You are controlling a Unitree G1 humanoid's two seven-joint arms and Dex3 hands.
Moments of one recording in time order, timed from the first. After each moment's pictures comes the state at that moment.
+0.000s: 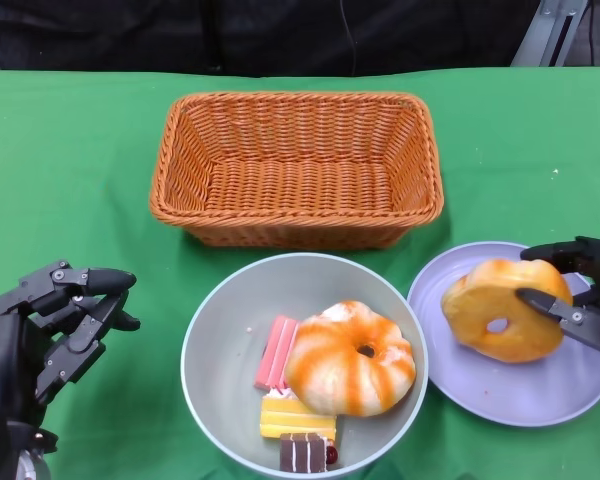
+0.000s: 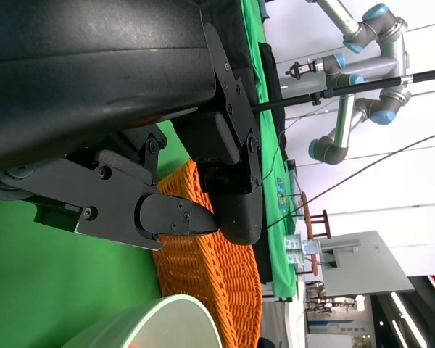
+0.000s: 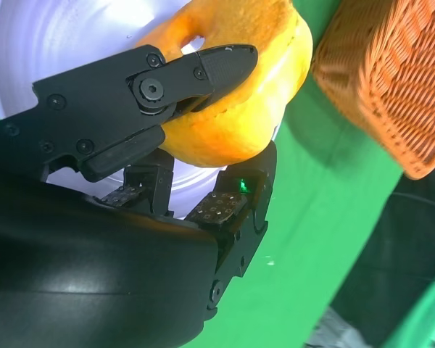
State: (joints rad) left arm -0.22 0.06 0.27 0.76 -0.23 -0.81 -0.28; right arm -0.17 -0.24 -0.02 0.13 -0.15 0.26 0.06
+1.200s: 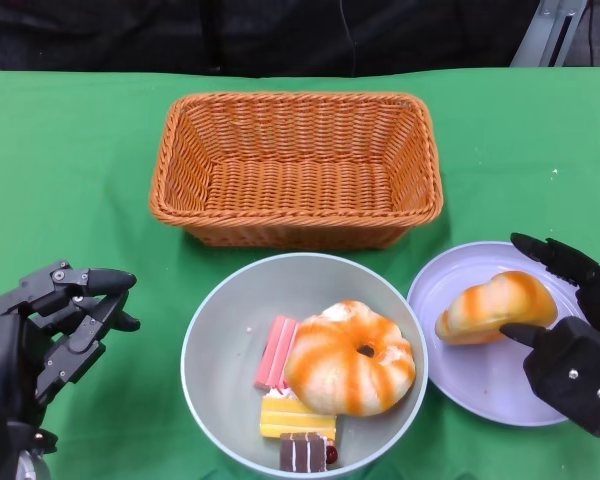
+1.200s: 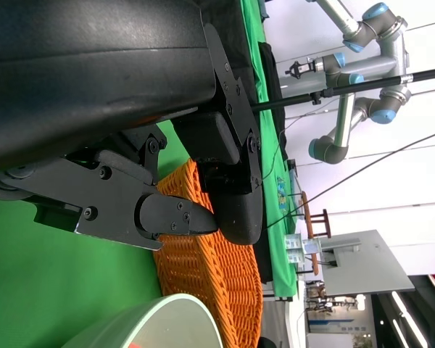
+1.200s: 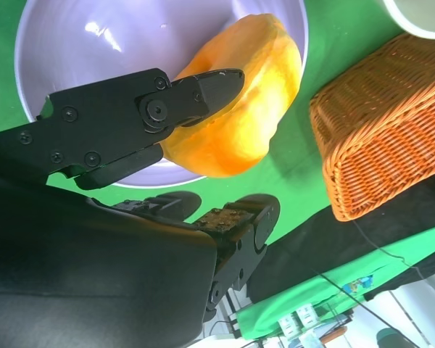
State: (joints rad) left arm -0.22 0.06 0.27 0.76 -0.23 -0.81 -0.28; right arm -0.06 -0.31 0.10 0.02 -0.46 0.03 -0.02
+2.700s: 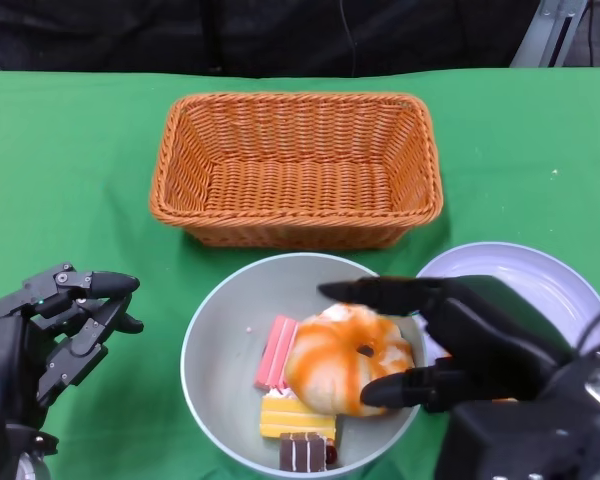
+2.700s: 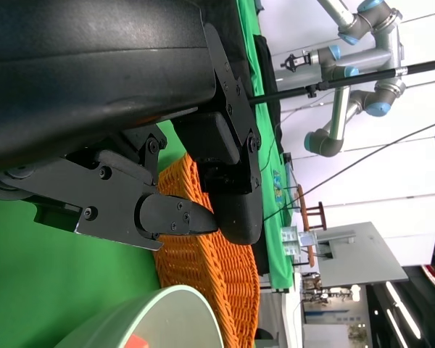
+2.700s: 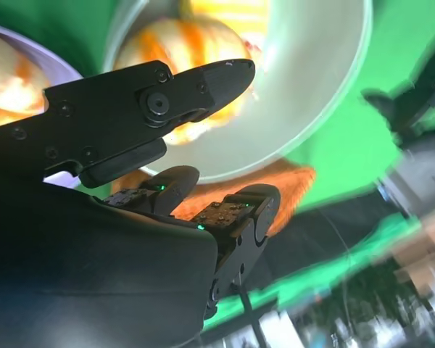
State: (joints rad) left arm -0.22 0.06 0.26 0.77 -0.24 -0.83 -0.33; right arm -0.12 -0.29 0.35 -0.34 -0.56 0.02 0.35
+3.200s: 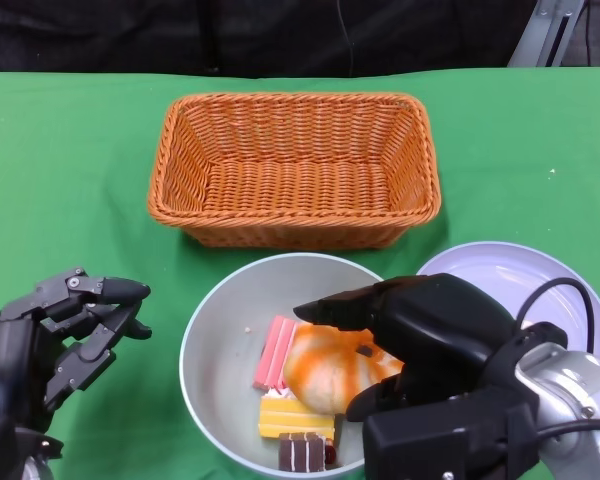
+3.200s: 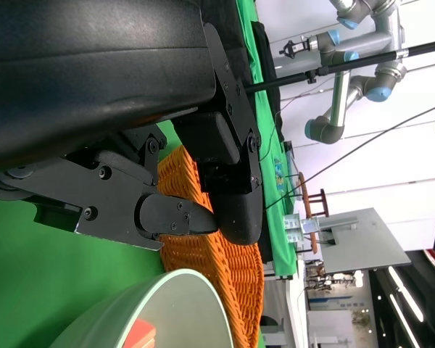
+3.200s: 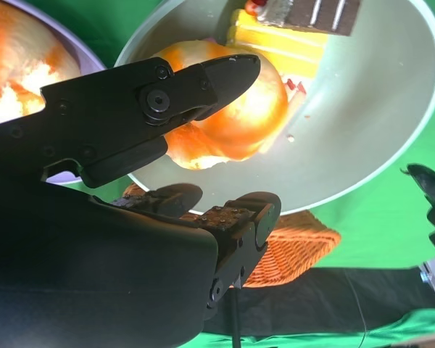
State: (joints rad) left arm -0.21 0.06 0.25 0.77 -0.22 -0.85 -0.32; right arm -0.23 -0.28 0.50 -0.29 -0.80 0.12 0.44
